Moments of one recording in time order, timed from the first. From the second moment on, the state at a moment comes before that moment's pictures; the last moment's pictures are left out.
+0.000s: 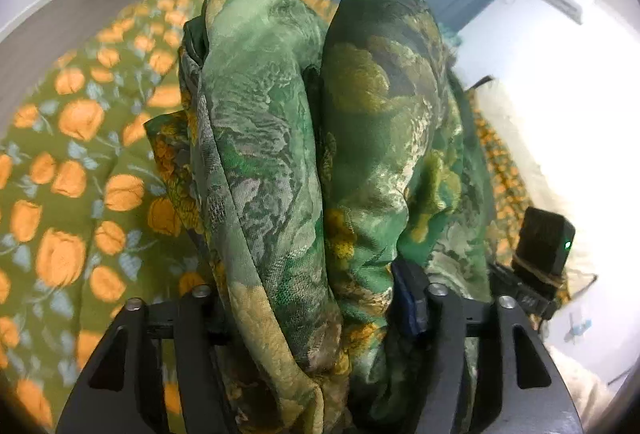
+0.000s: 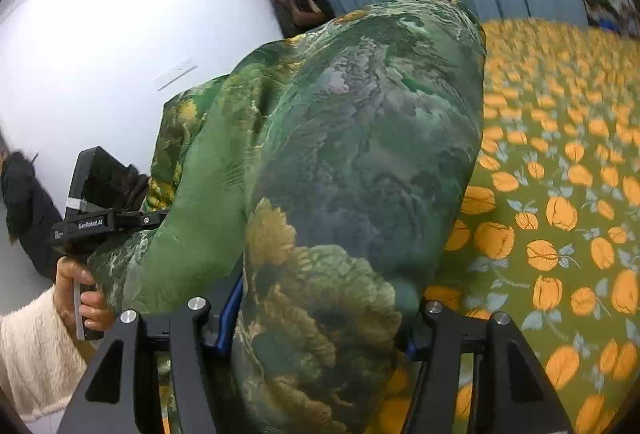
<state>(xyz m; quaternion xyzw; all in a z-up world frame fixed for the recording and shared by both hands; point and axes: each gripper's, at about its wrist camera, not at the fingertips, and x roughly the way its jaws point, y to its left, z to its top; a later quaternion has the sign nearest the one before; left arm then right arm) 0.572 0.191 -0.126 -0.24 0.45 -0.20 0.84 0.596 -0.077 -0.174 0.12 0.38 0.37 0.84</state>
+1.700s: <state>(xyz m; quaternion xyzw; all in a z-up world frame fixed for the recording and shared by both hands) 0.288 0.079 -0.017 0.00 0.25 0.05 0.97 0.312 -0.124 -0.038 -0.06 0.28 0.04 0.96</state>
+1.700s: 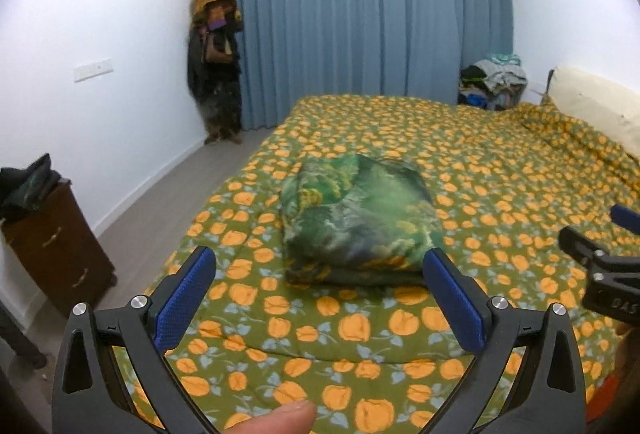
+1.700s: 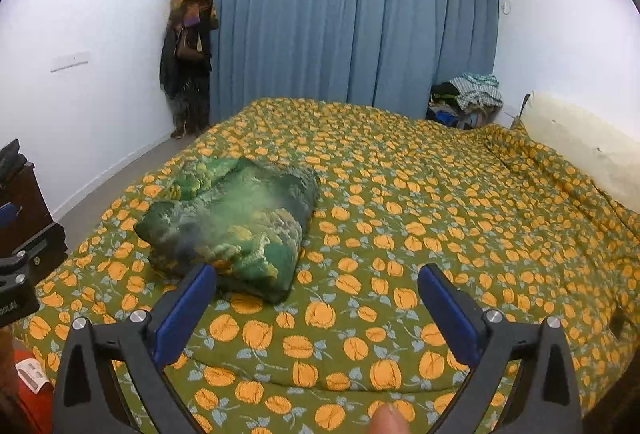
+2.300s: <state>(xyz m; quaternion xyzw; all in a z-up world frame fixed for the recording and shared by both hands) 0.272 0.069 -0.020 0.00 0.32 0.06 0.95 0.271 -0.117 -0.038 -0.07 0.29 0.08 0.95</state>
